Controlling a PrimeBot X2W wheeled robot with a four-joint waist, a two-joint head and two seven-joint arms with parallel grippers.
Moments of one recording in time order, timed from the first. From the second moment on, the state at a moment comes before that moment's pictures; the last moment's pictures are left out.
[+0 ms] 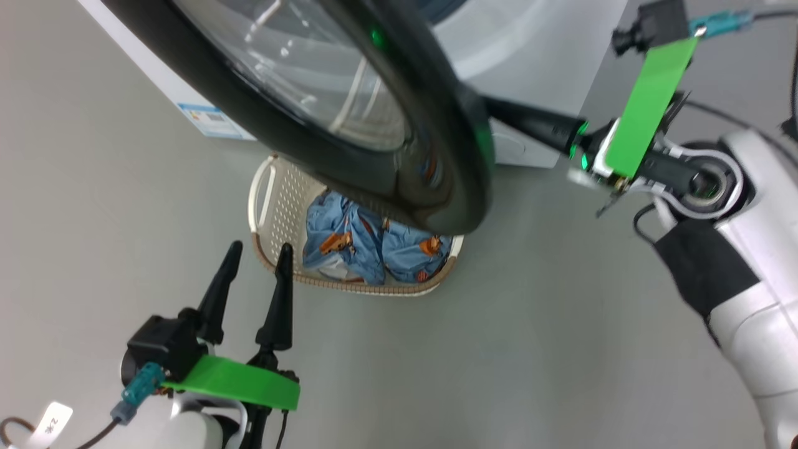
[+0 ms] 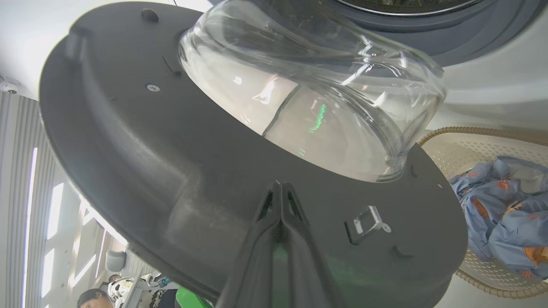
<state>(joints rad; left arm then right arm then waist) -0.22 0.02 -0.21 0.13 -0.35 -0.13 -0.26 -0.93 -0.32 0.45 0.38 1.60 0.13 0.68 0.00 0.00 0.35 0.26</state>
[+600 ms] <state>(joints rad) -0.12 0.03 -0.19 0.13 -0.34 -0.13 -0.26 -0.76 -0.25 0.48 0.30 1.60 0.13 0.72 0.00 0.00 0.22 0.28</state>
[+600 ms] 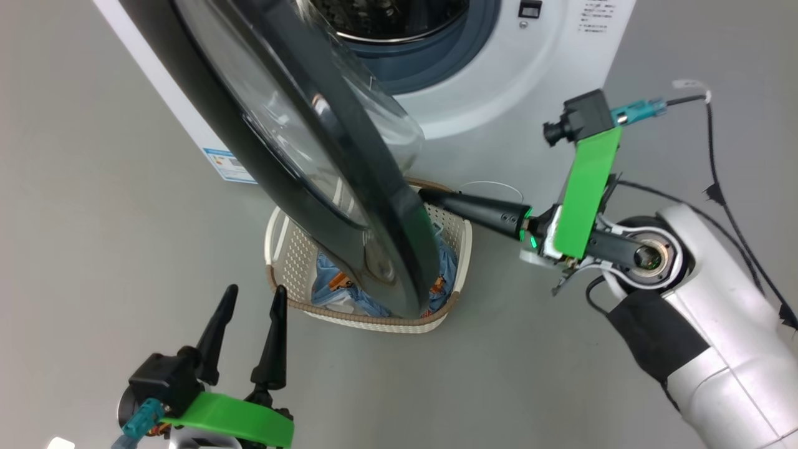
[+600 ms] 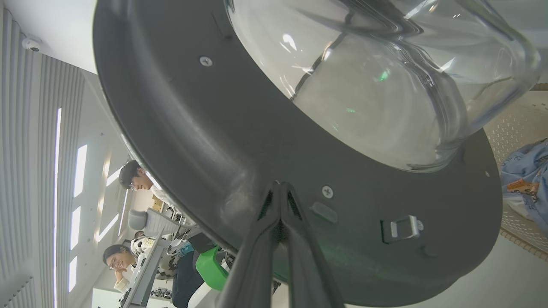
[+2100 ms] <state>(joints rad) -0.11 0.03 -0.19 0.15 -0.34 -0.13 -0.26 -0.63 -0.16 0.50 0.34 1.56 0.13 0.67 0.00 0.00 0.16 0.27</state>
